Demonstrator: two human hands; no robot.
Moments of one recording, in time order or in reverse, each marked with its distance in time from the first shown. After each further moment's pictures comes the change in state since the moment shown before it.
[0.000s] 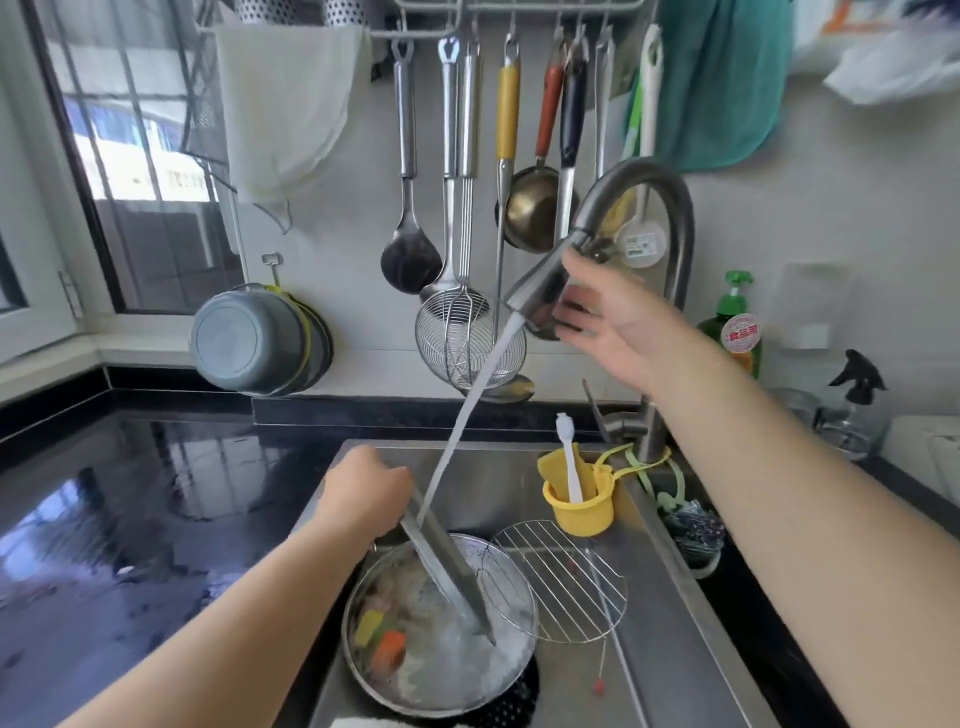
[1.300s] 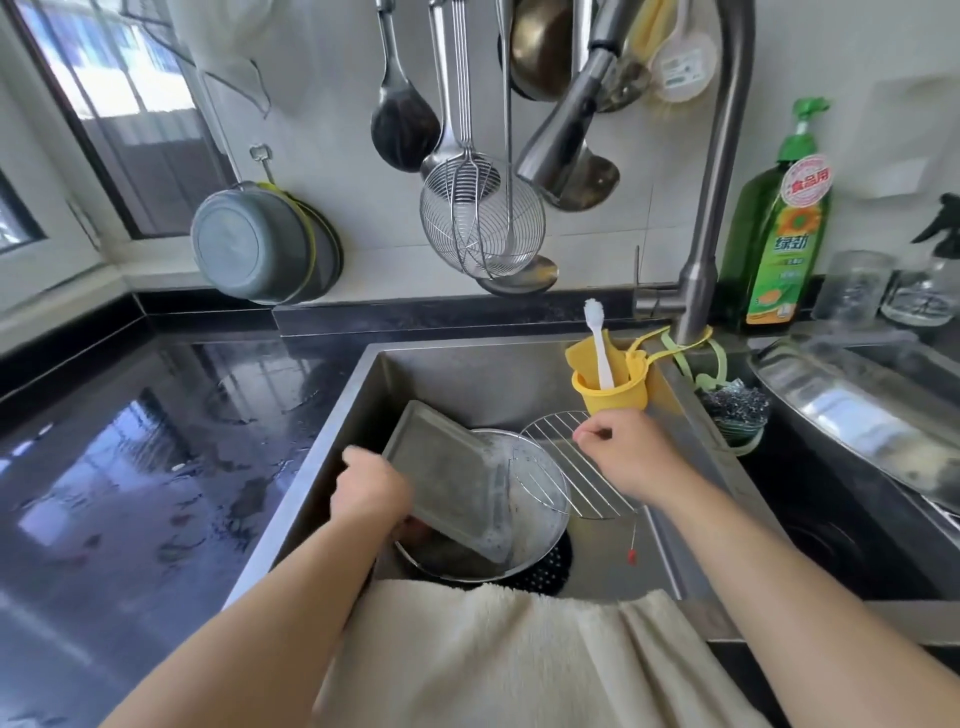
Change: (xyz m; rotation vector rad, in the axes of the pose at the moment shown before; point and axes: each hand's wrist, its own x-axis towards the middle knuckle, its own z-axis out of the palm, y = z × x) left_hand -0.016 -0.096 0.050 0.383 -0.073 -0.312; right_hand -0.093 0.220 -0.053 -0.980 0.022 0.187
